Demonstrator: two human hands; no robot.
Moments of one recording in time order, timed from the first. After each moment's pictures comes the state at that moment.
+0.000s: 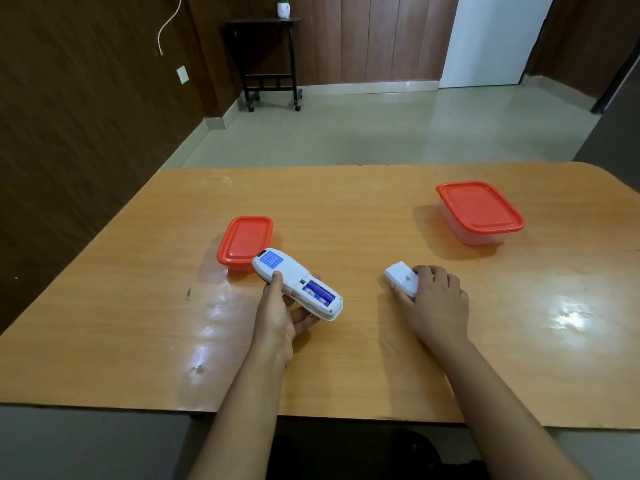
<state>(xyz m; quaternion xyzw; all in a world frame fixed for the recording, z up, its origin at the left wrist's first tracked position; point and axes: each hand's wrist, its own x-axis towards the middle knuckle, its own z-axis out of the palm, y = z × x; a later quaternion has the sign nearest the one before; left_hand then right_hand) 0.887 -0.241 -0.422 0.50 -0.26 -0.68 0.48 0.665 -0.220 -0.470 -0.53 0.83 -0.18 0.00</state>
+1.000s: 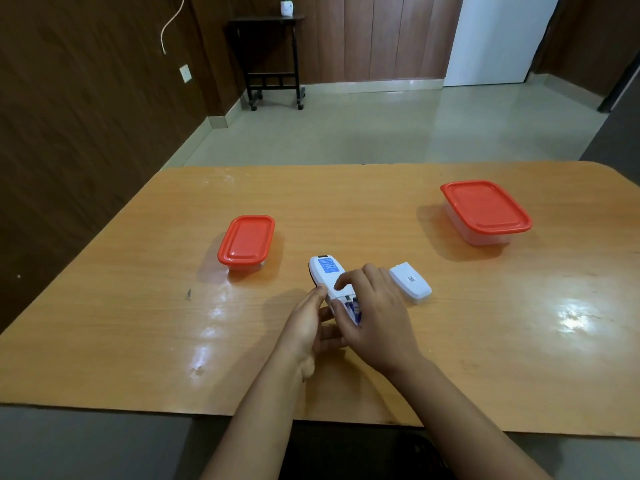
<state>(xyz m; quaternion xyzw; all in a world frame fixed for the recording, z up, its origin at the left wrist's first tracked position) 0.861 -0.226 -0.423 0.50 -0.37 -0.71 0.34 0.748 -0.203 -0.437 -0.70 0.59 -0.39 0.02</state>
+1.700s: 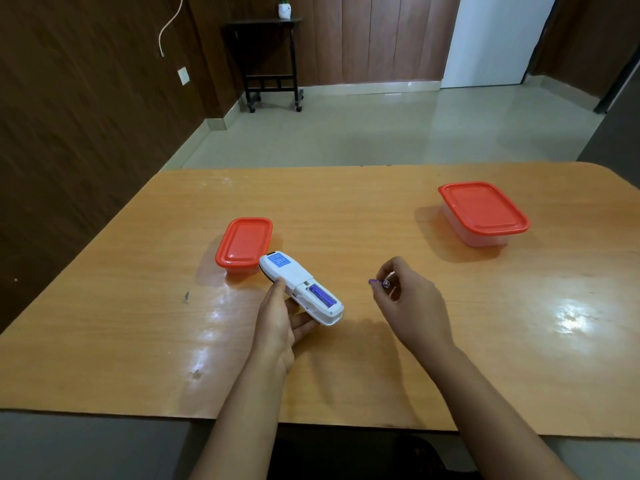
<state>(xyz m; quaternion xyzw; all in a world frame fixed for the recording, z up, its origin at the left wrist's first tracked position) 0.882 -0.241 -0.421 0.53 -0.26 -0.66 0.46 0.704 -0.211 -0.433 -0.58 0.70 -0.40 0.13</state>
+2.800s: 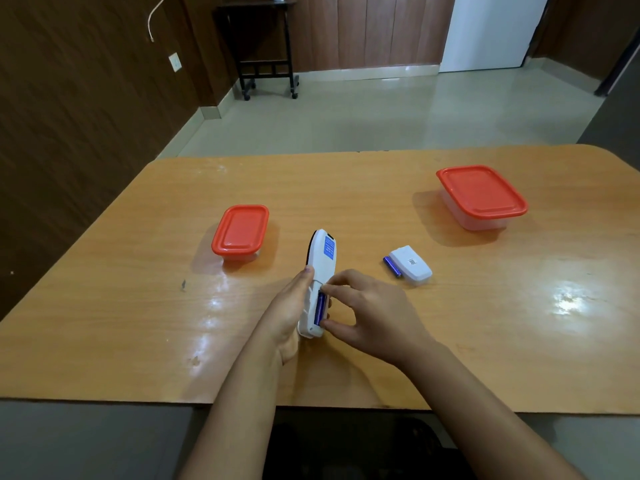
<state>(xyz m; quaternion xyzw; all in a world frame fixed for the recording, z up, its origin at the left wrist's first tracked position) 0.876 -0.227 -0.410 0.52 -0.37 -0.69 0.33 0.735 -0.192 -0.428 -0.80 0.54 -0.25 0.04</state>
